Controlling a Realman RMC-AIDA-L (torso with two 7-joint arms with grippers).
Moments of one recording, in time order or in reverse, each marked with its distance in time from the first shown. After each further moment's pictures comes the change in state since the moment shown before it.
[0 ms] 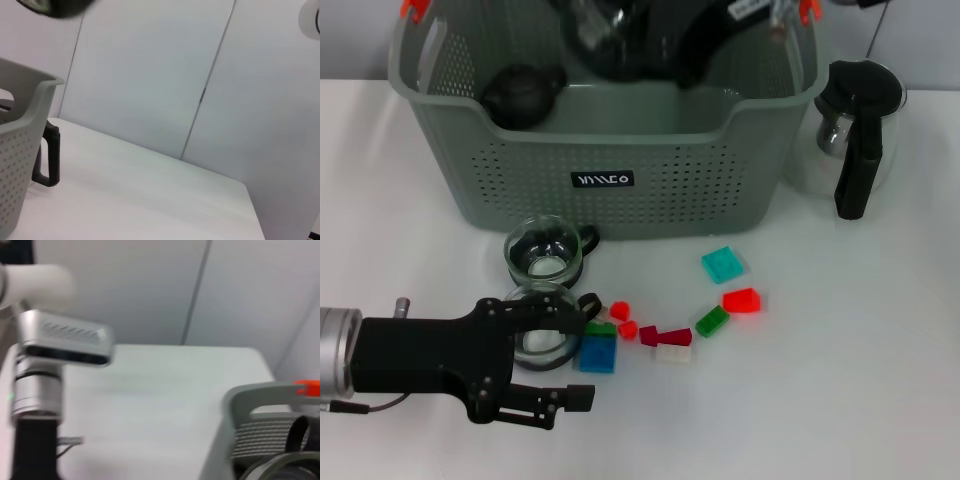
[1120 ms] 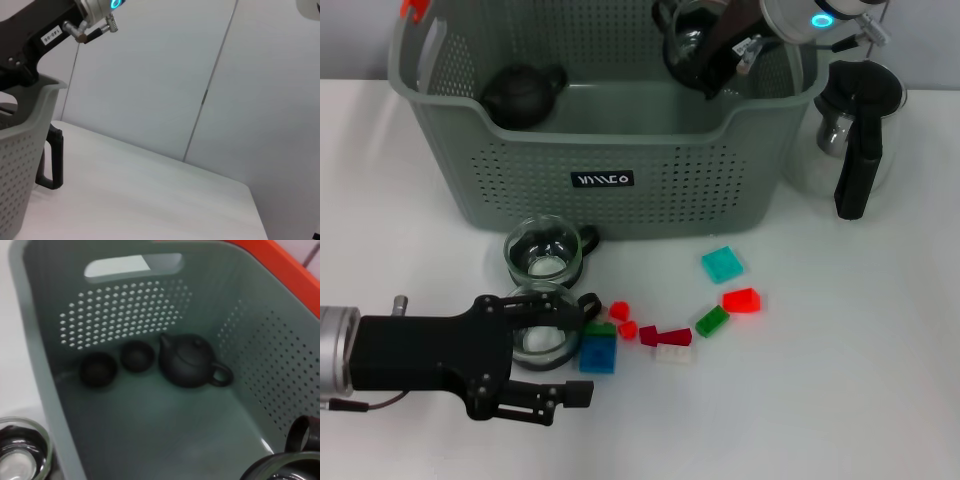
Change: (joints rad) left arm 0.000 0.002 -0.008 -0.003 -0.002 -0.003 0.007; right arm 0.149 -0.003 -0.024 0.628 -0.355 0.553 -0.003
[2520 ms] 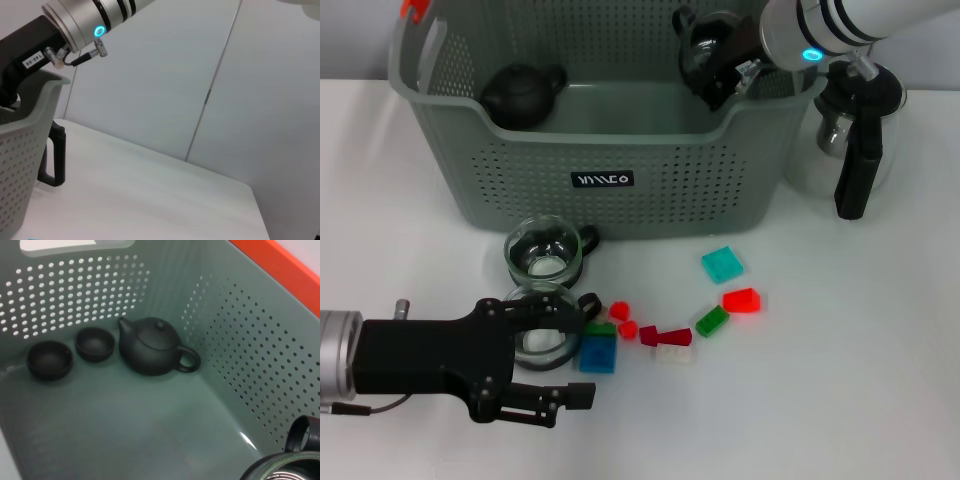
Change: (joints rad) left arm 0.006 -0.005 0.000 -0.005 0.000 -0.010 0.002; right arm -0.008 0.013 -0.019 0.161 -0.001 0.236 0.005
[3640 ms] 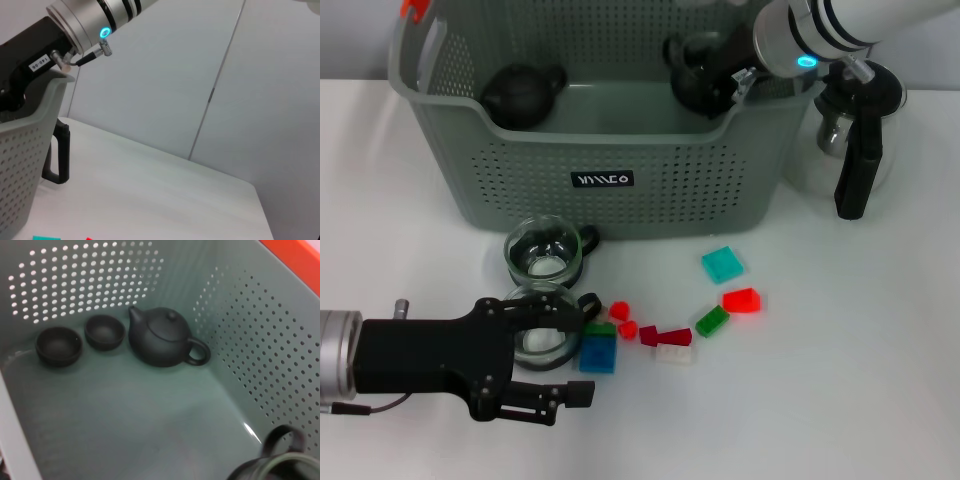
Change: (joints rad) left arm 0.001 0.000 0.000 0.000 0.000 -0.009 -0.002; right arm 0.005 0.000 -0.056 0.000 -0.001 -0.002 0.009
